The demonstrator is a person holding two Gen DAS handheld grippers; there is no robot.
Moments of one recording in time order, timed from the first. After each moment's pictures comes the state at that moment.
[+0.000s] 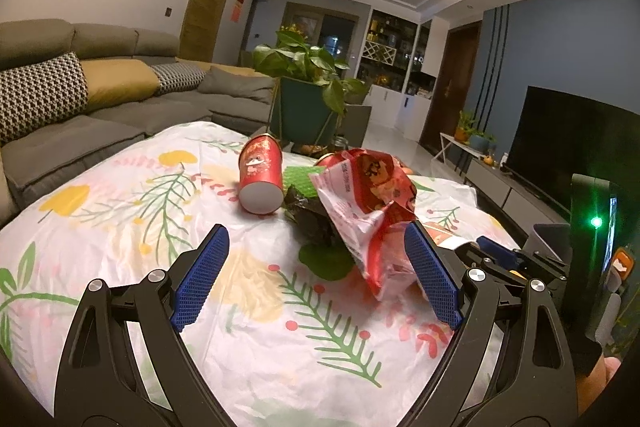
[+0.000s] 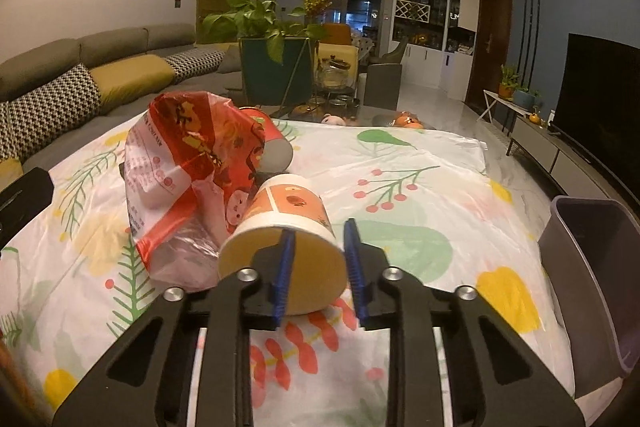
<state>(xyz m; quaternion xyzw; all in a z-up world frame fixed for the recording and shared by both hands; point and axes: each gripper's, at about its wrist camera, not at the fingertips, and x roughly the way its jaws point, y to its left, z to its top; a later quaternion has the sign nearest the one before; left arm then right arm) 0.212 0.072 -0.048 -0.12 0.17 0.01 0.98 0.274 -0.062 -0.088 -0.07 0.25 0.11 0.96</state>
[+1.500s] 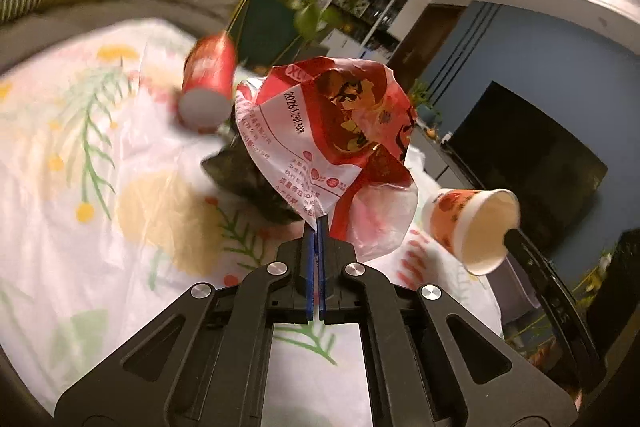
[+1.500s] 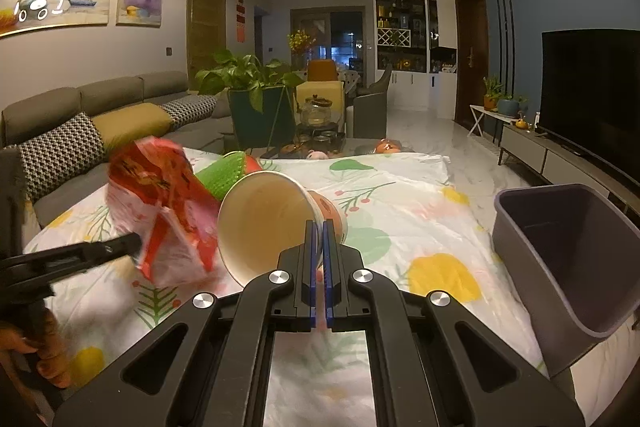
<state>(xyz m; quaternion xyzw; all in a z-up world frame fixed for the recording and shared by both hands) 0.245 0.076 -0.075 -0.22 0.26 -0.12 0.93 0.220 -0.126 -0.067 -0.01 0.19 0.10 0.98</state>
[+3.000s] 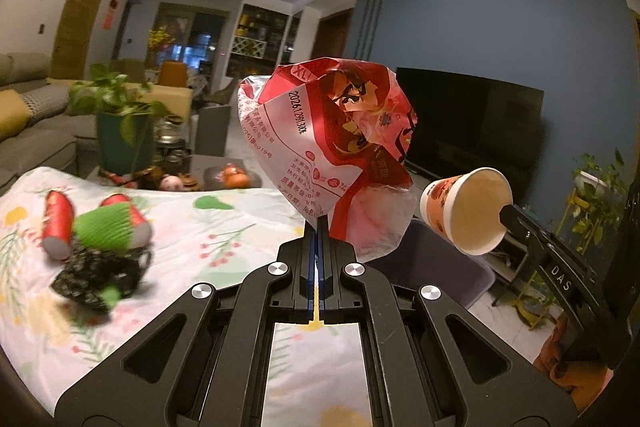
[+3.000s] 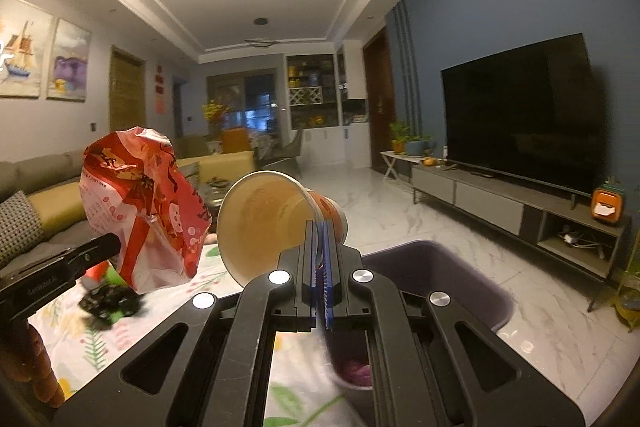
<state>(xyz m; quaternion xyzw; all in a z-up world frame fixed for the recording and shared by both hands) 0.223 -0.111 0.028 -0.08 0.15 -0.24 0.96 0.146 -0.296 0.013 0.04 0.07 -0.05 0.99</state>
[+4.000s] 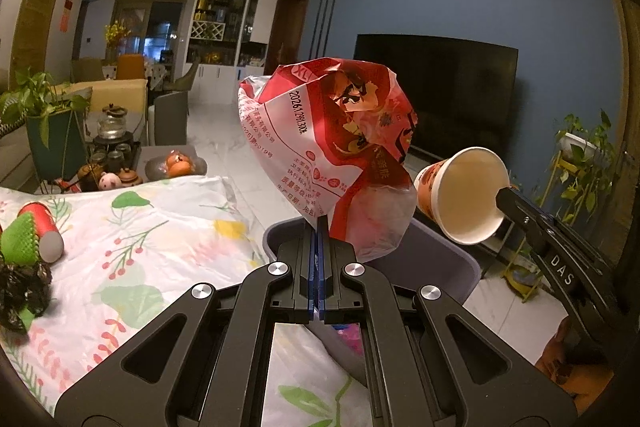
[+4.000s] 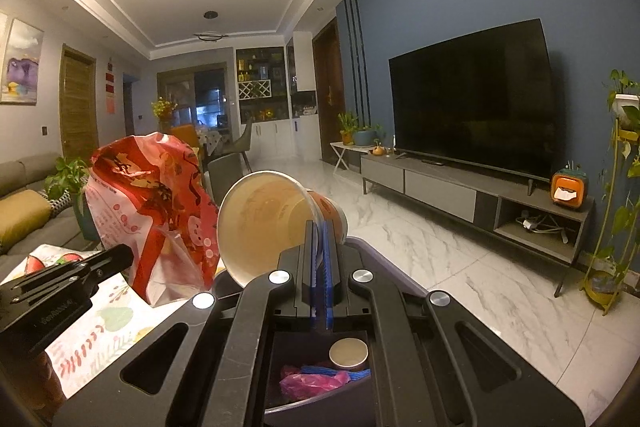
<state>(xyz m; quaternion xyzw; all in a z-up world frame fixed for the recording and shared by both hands) 0.265 -0.222 0.008 -0.03 0.18 -0.29 0.94 0.163 -0.335 -0.001 0.05 0.09 -0.14 0.98</state>
